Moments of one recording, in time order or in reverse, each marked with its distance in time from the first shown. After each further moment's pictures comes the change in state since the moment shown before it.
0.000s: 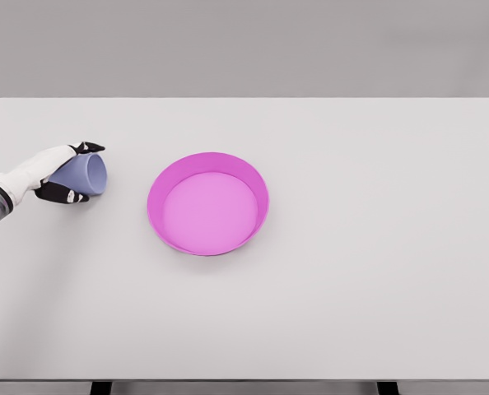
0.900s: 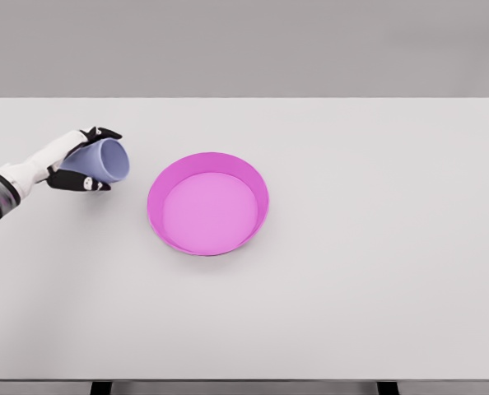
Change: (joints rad) left arm -0.002 0.009 0.022 -0.112 0.232 0.010 0.005; right arm 0.000 0.000 0.000 0.000 0.000 0.000 0.000
